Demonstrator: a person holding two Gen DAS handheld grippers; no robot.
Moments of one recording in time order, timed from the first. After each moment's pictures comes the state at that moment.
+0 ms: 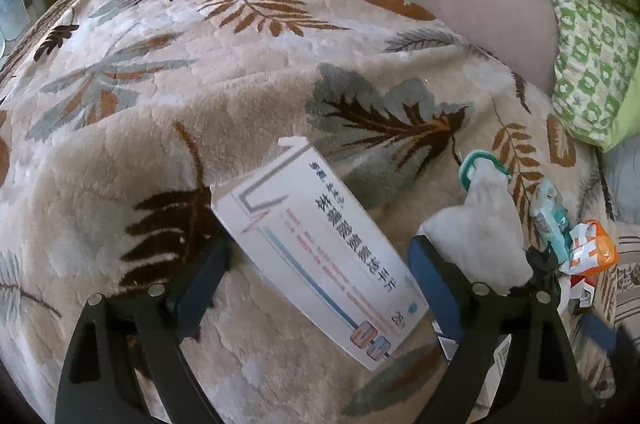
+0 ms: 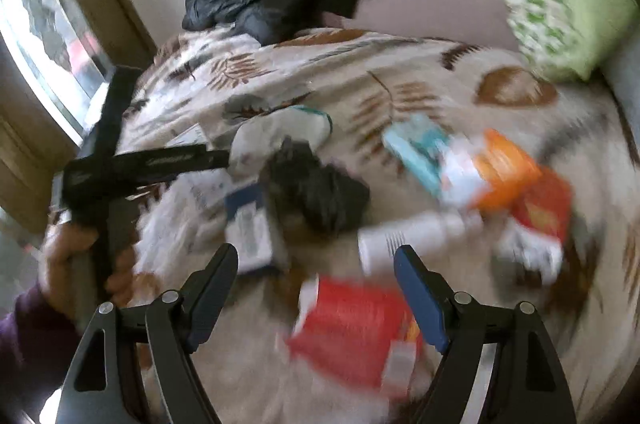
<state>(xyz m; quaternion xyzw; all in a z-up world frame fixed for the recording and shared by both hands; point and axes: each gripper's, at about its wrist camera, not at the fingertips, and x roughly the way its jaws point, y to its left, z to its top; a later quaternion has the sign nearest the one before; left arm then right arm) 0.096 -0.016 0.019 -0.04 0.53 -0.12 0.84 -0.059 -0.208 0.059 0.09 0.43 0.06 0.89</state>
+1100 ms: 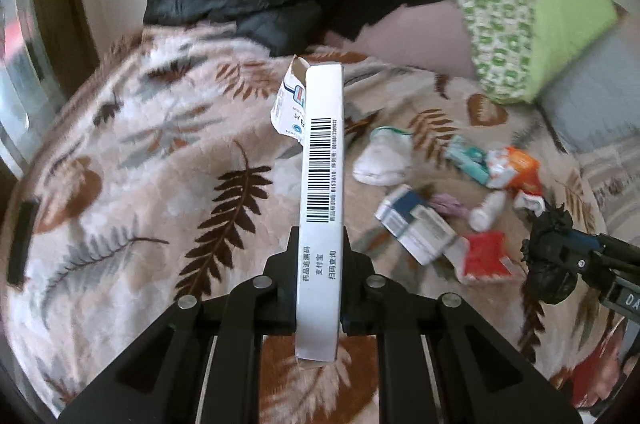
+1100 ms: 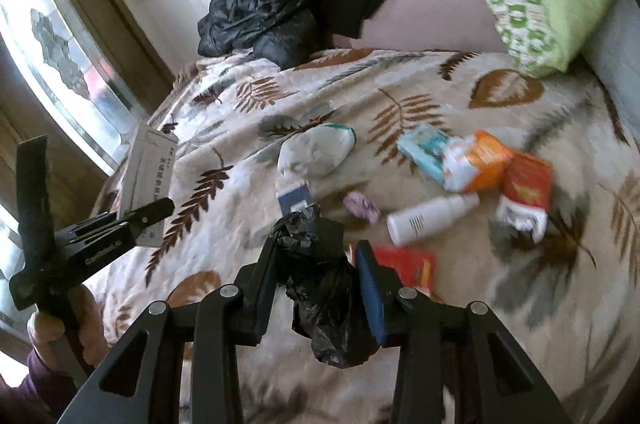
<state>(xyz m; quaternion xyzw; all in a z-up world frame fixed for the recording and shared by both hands) -0.055 0.009 0.125 0.06 0.42 -0.17 0.89 -0.122 -0.205 0.107 0.16 0.41 0.06 0.90</state>
